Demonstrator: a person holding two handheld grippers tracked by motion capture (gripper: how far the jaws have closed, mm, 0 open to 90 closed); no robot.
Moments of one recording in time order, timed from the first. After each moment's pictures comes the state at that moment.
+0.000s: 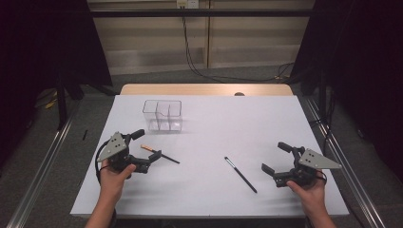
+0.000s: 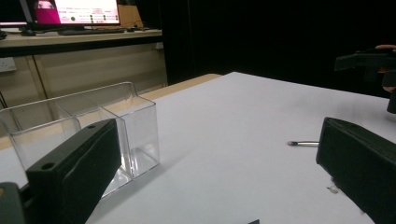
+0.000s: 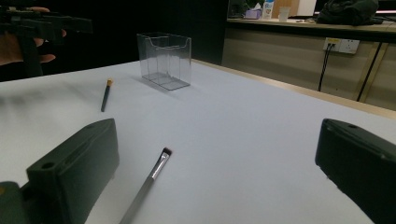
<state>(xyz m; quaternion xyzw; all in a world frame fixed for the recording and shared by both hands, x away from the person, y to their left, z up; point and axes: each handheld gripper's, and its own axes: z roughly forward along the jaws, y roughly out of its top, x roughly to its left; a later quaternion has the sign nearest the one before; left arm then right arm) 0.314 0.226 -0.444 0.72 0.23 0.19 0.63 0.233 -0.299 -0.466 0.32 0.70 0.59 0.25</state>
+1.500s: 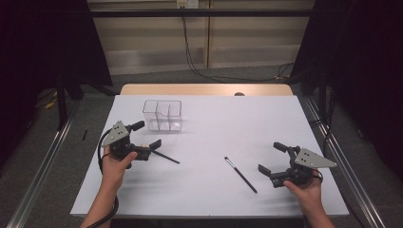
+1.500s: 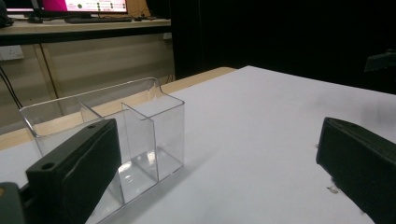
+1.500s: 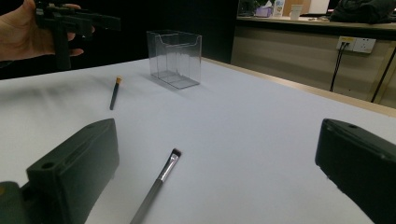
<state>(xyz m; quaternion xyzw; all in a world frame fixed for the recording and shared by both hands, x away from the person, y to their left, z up) 0.351 0.229 -0.443 0.73 0.25 0.18 0.61 0.239 -0.291 -0.467 0.30 0.70 0.59 0.24</state>
